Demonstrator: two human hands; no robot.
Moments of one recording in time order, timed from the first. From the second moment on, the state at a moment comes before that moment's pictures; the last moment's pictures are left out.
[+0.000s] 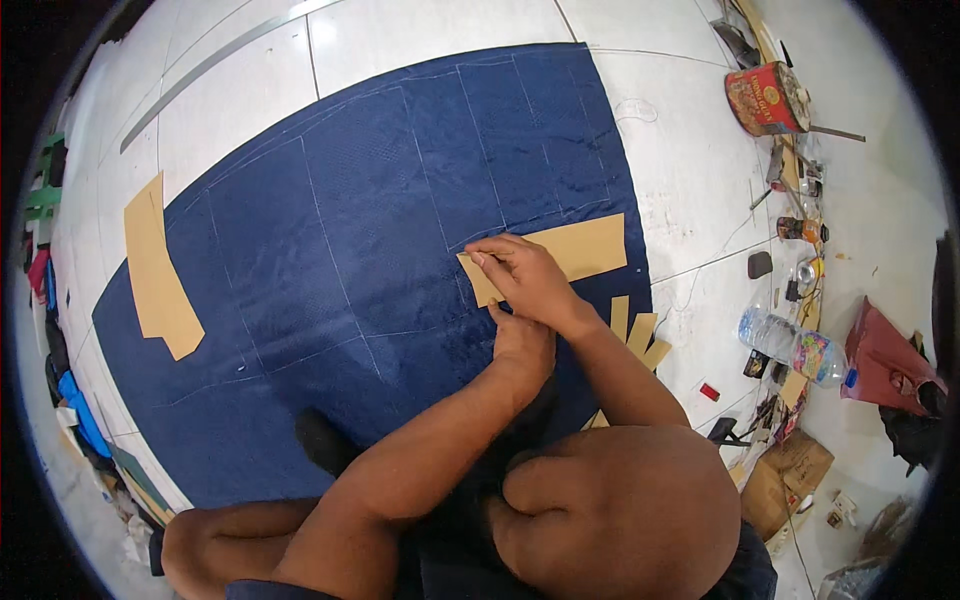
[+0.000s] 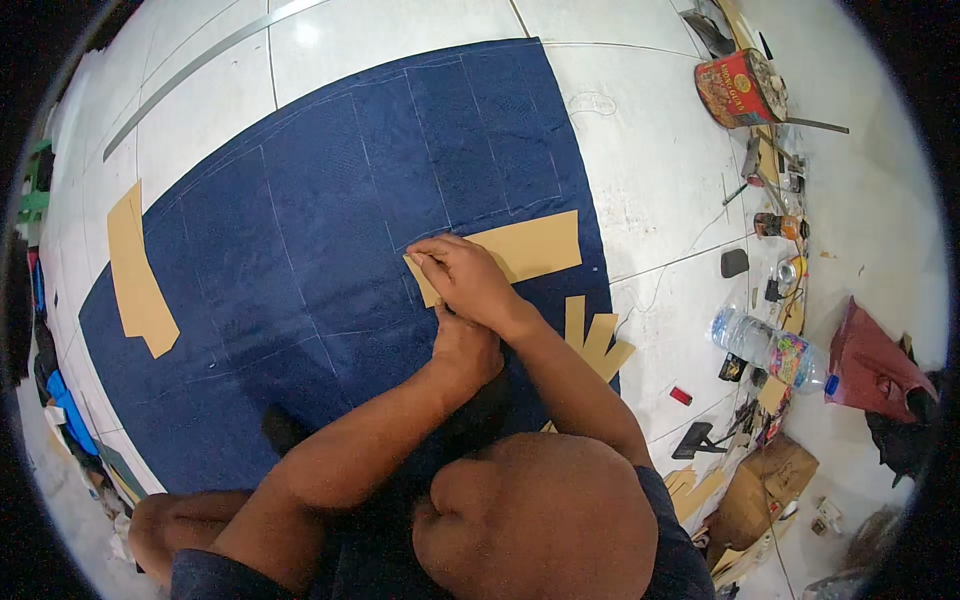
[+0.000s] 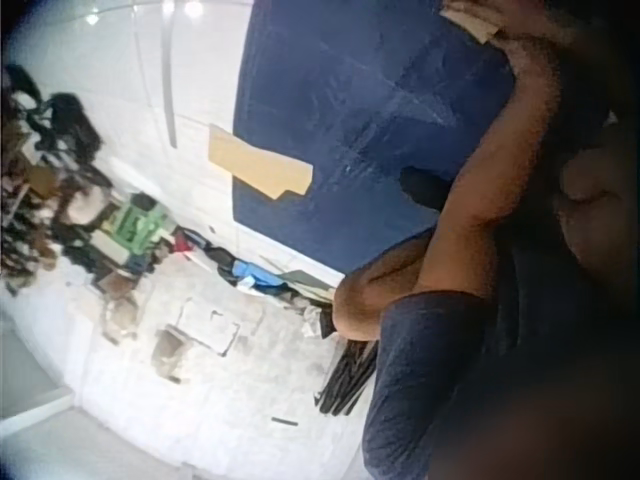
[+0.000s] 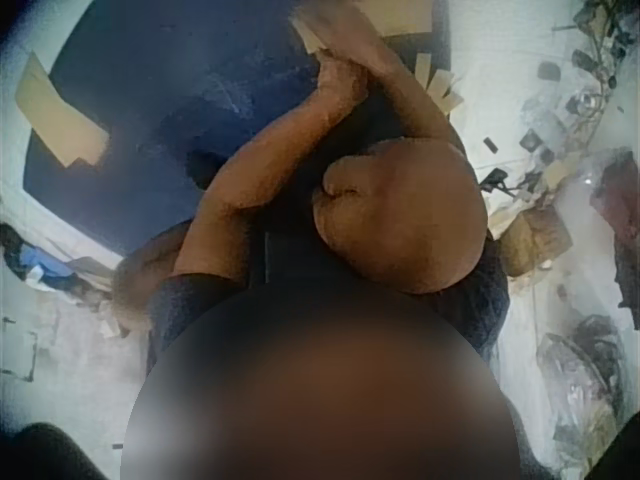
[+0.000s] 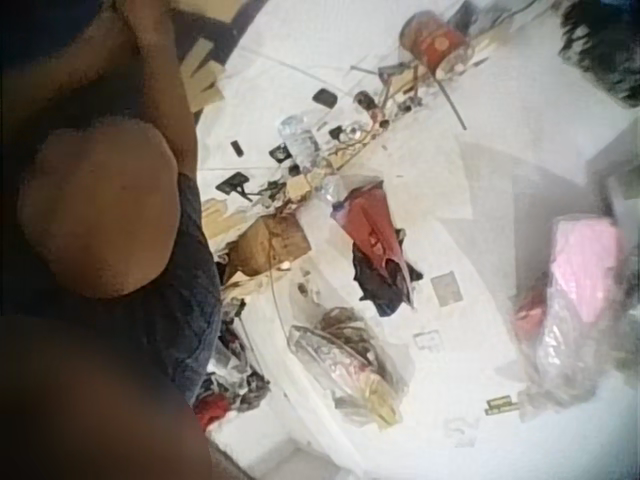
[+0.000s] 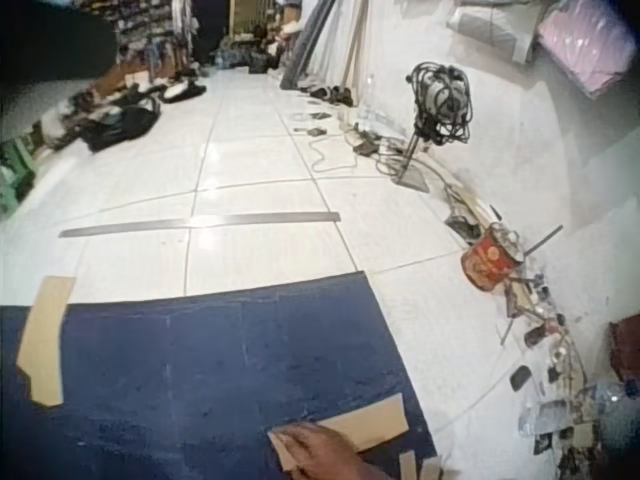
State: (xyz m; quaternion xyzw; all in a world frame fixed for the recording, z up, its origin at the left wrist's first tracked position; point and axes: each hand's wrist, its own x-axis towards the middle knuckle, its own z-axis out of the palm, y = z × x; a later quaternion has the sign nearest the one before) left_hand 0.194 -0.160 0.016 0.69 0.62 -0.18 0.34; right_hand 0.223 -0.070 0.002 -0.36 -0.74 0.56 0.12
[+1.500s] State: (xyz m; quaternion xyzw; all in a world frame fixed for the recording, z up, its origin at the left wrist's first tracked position) left_hand 0.194 -0.147 0.039 0.68 0.64 -0.16 0.30; right_hand 0.324 -0.023 -0.012 -0.53 -0.75 0.34 0.23
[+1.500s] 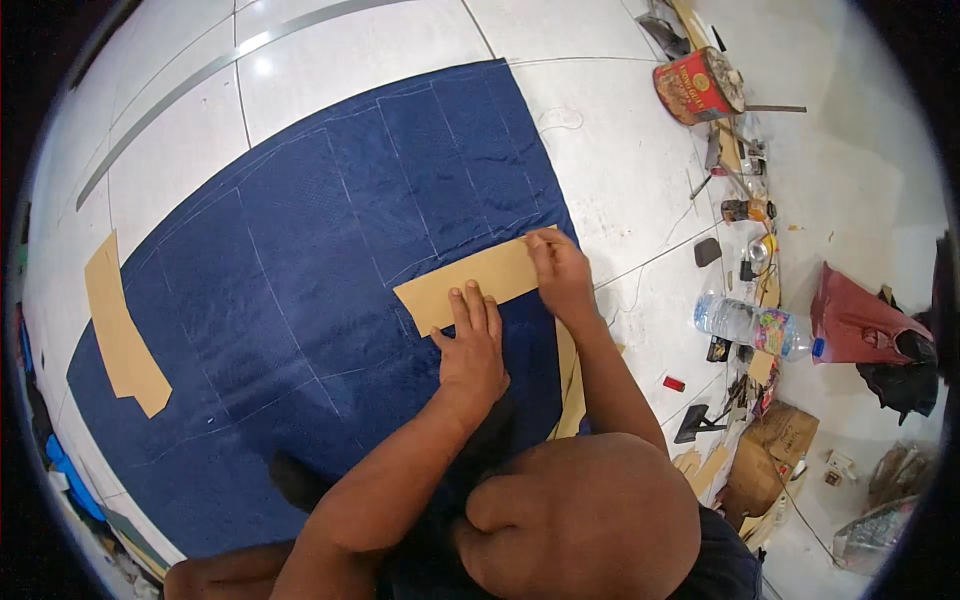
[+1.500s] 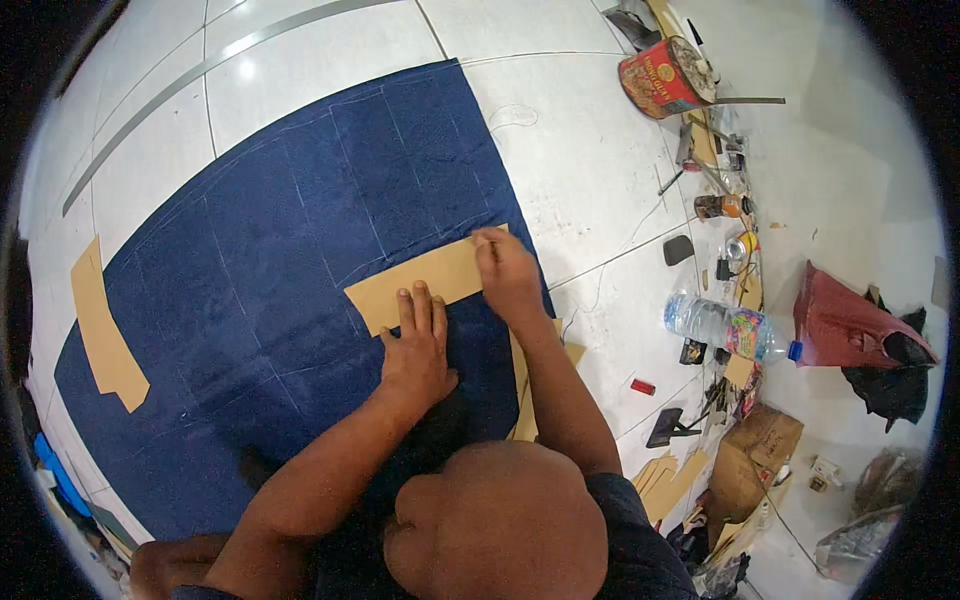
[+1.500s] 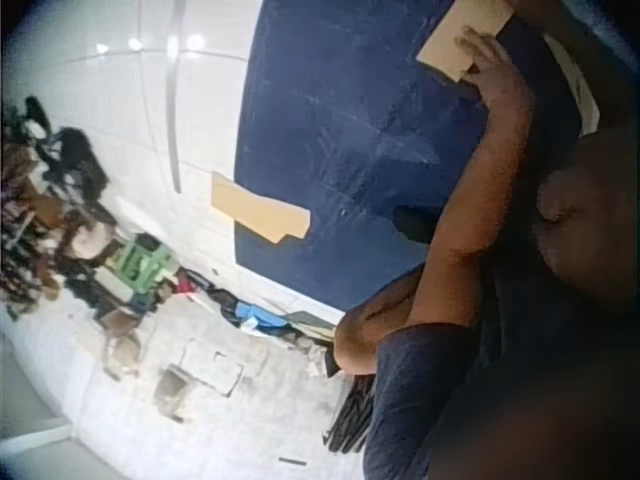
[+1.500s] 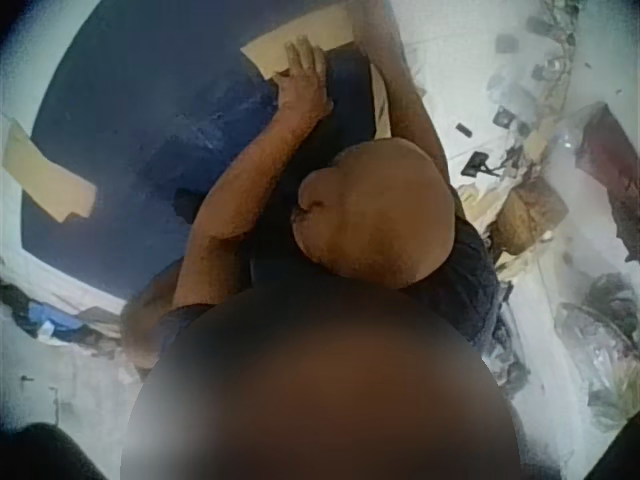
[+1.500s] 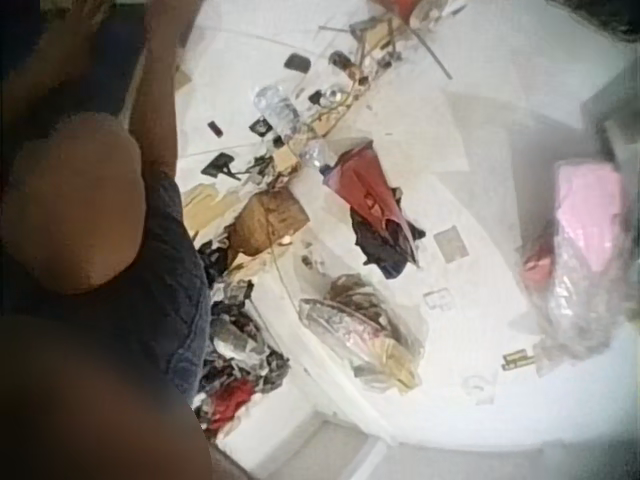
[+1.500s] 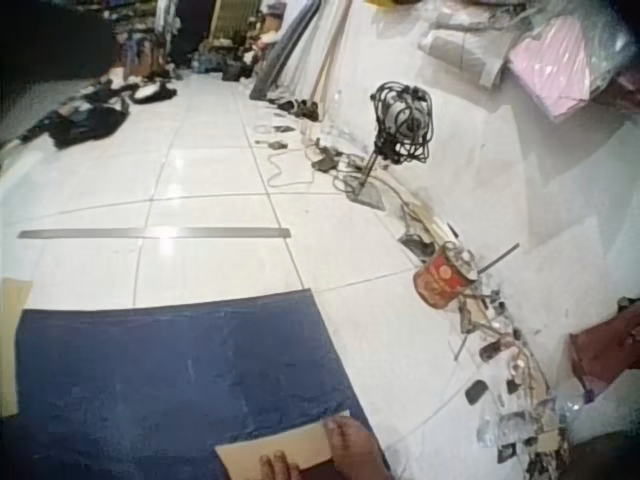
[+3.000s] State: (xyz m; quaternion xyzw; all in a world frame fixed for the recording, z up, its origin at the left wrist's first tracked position) left_hand 0.209 -0.162 -0.002 0.65 0.66 -0.14 0.35; right_hand 0.222 -0.074 0.009 -0.26 -0.84 0.45 0.15
